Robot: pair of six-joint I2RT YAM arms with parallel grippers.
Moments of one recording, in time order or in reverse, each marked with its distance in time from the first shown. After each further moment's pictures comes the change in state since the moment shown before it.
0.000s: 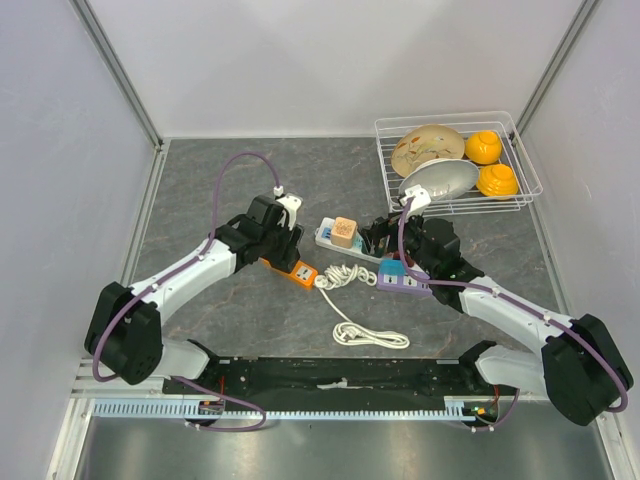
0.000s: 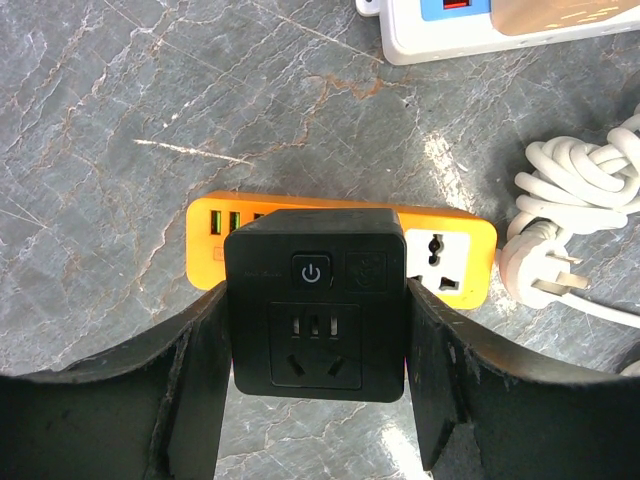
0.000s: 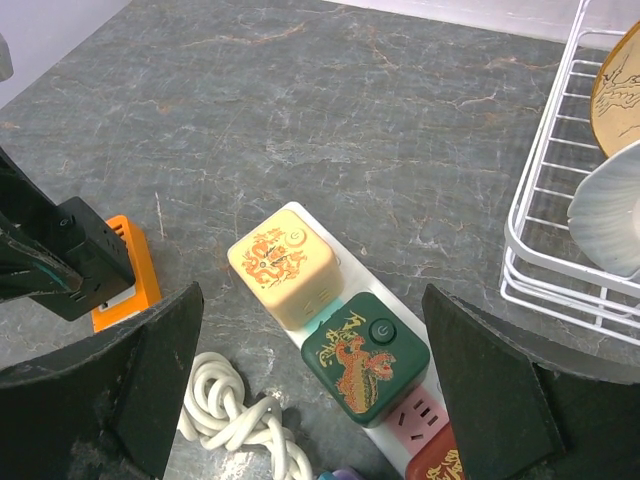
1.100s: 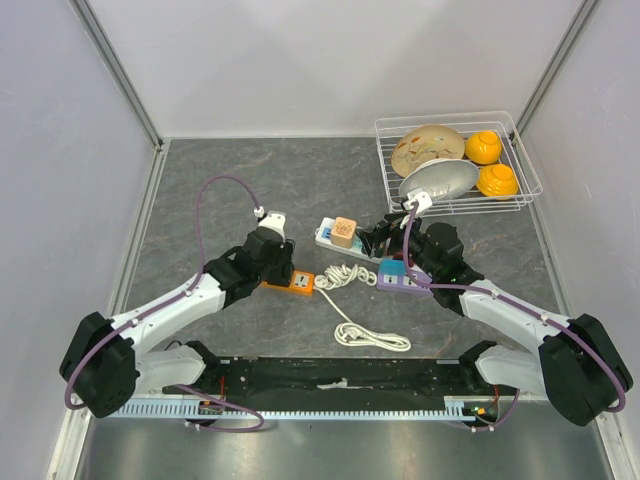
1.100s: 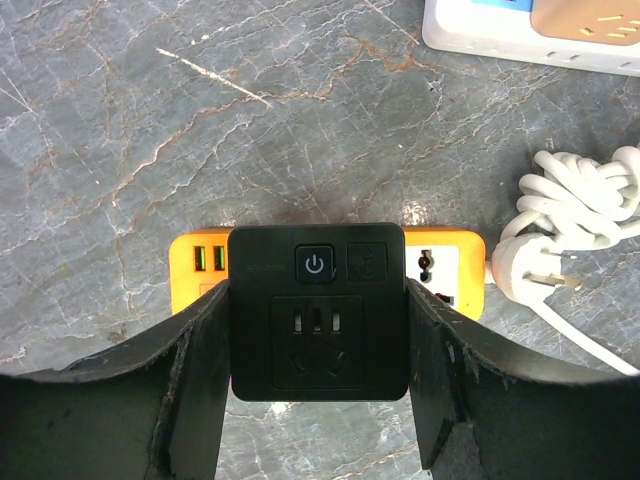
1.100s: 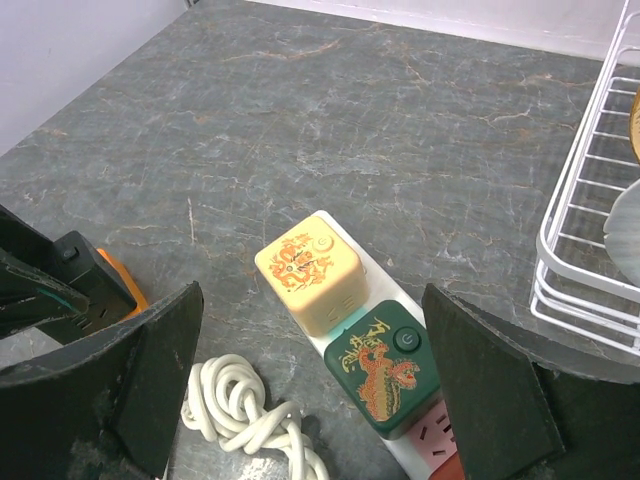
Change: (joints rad) left arm -0.124 -0.205 -0.235 0.117 -0.226 -0.295; right arm -0.015 0.000 -0.049 0.099 -0.076 0.025
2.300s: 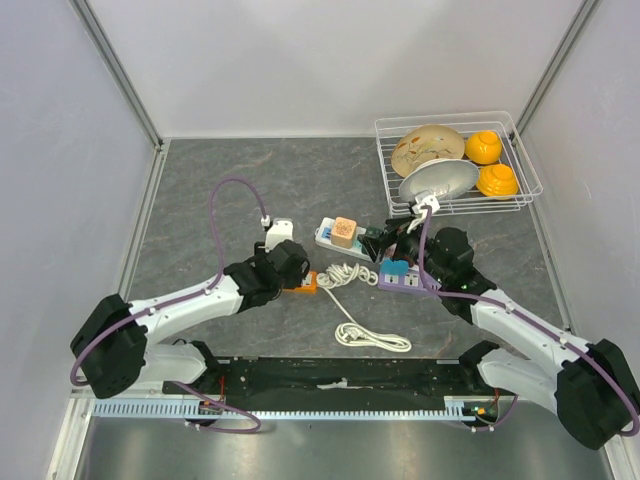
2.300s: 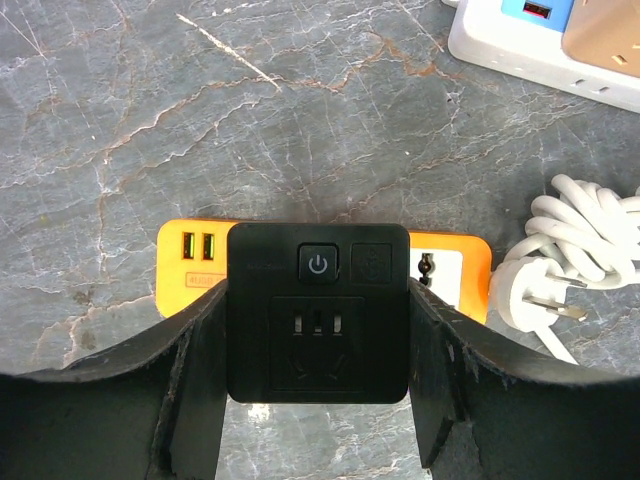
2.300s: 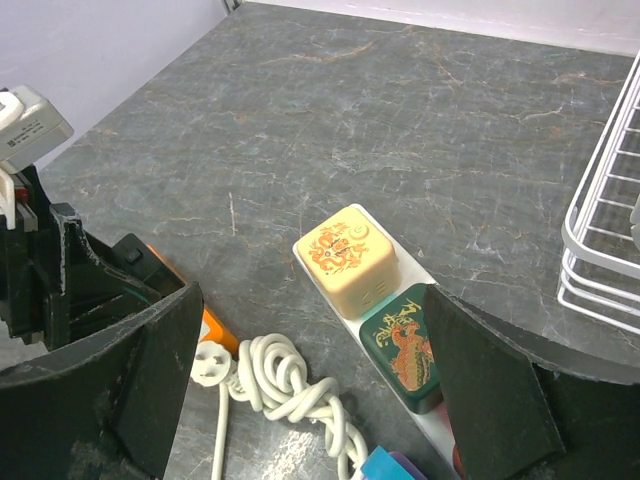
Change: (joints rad) left arm -0.183 0.119 0.014 -0.042 -0.266 -0.263; right arm 0.000 -0.120 -0.013 -0.089 -0.058 0.042
